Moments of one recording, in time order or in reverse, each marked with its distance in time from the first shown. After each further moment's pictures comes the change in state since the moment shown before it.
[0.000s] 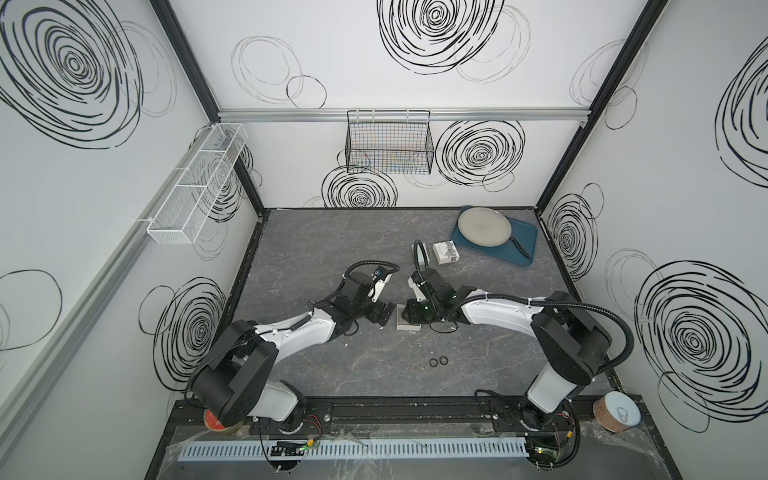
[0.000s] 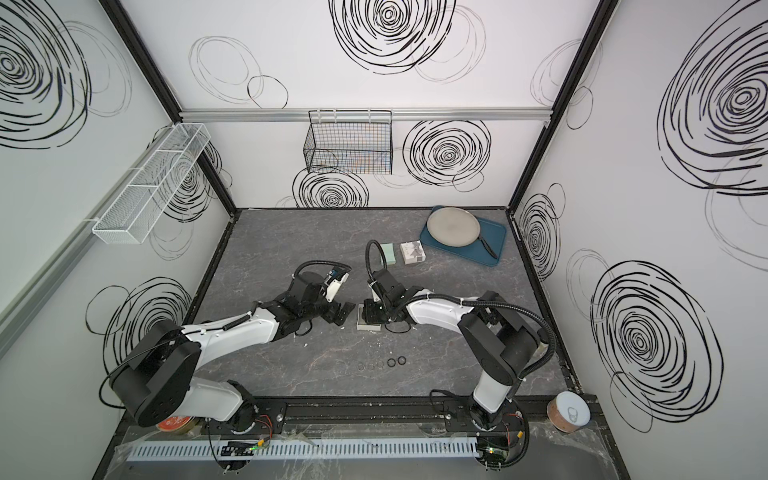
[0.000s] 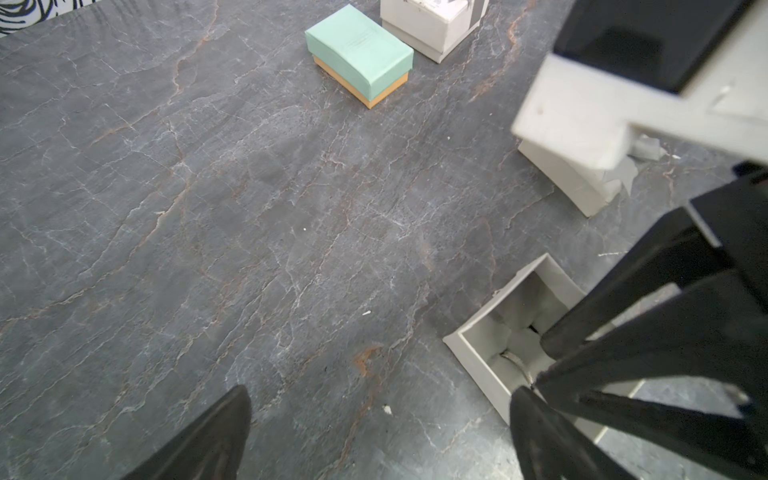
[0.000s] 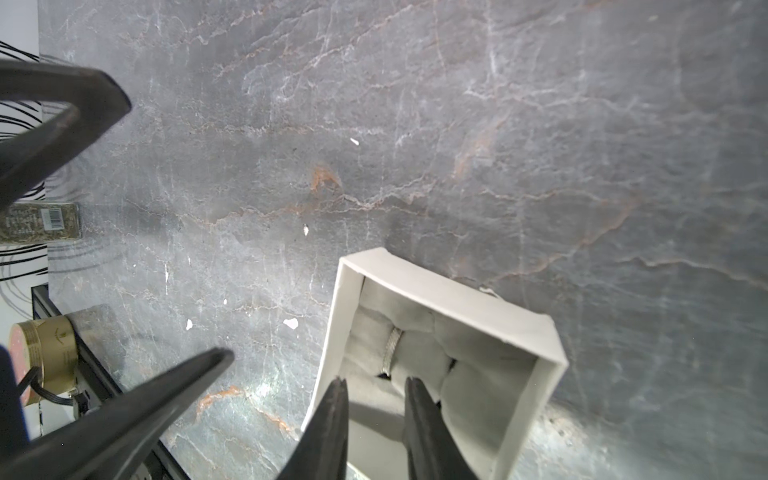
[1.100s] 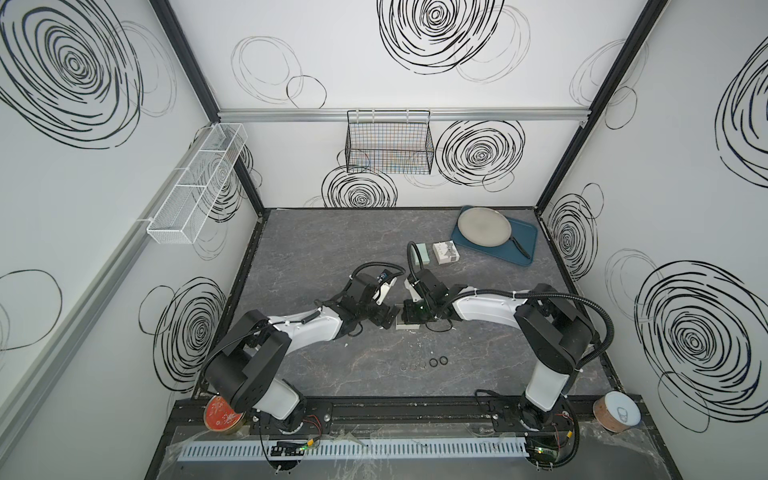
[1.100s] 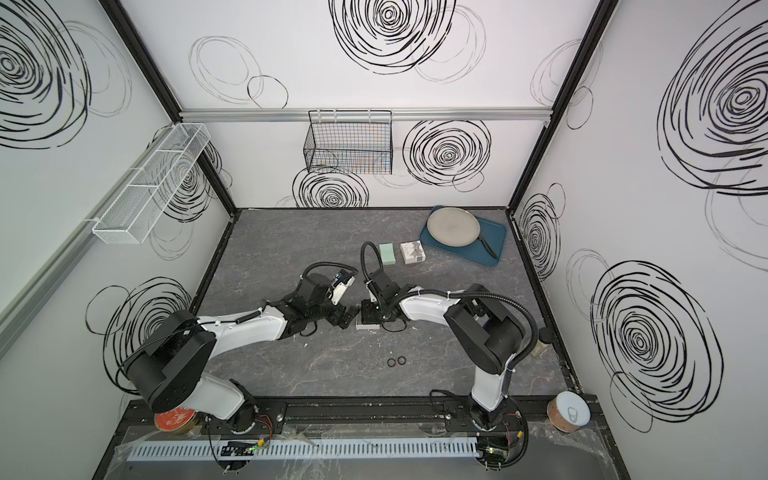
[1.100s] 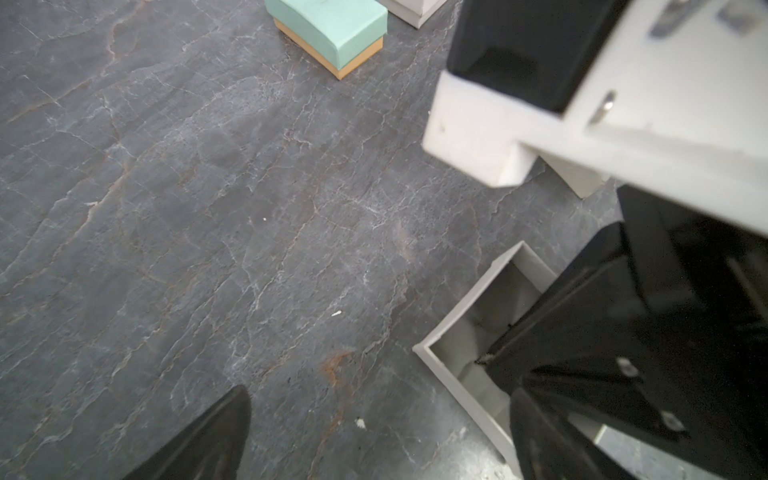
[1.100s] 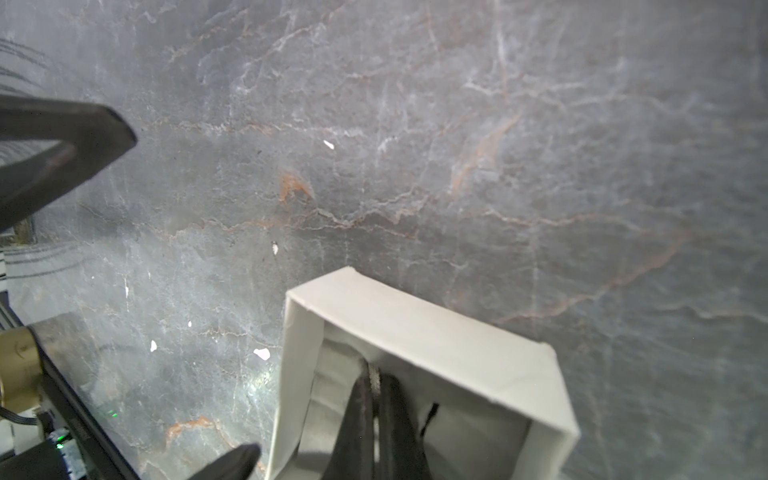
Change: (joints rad) left arm -0.026 0.096 0.026 0.026 0.026 -0.008; right arm 0.000 0.091 0.043 0.001 0.002 -0.024
